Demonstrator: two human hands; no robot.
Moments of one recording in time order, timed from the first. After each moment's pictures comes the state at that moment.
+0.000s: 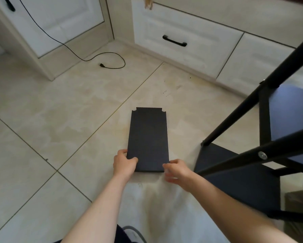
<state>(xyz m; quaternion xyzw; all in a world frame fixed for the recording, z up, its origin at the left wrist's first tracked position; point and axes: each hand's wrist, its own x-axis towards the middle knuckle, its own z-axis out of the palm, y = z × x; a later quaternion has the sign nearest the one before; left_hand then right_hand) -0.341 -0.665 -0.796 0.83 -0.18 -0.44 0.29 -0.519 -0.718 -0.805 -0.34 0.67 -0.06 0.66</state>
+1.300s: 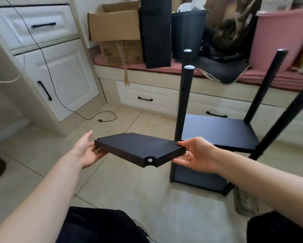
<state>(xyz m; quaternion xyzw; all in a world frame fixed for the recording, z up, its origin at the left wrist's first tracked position) -0.314 -0.583 -0.485 0.58 -0.06 -0.60 0.55 -0.647 -0.614 -0.477 -0.19 0.45 -0.25 0.83</state>
